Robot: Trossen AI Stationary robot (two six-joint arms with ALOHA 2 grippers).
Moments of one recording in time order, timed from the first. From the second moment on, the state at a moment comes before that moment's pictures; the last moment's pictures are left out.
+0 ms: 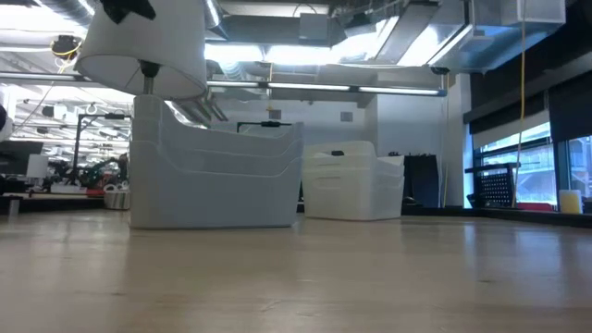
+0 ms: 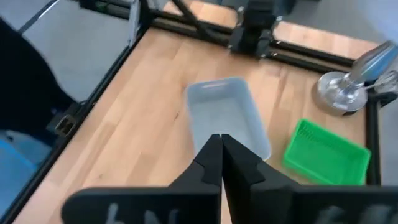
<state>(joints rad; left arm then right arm) 0.24 0.63 1.00 -0.82 -0.05 0.03 -0.20 1.79 2.36 -1.33 -0.42 -0.39</state>
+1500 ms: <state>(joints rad) 0.24 0.00 0.80 -0.83 -0.14 -0.02 -0.19 0.47 0.88 -0.56 -0.25 0.05</state>
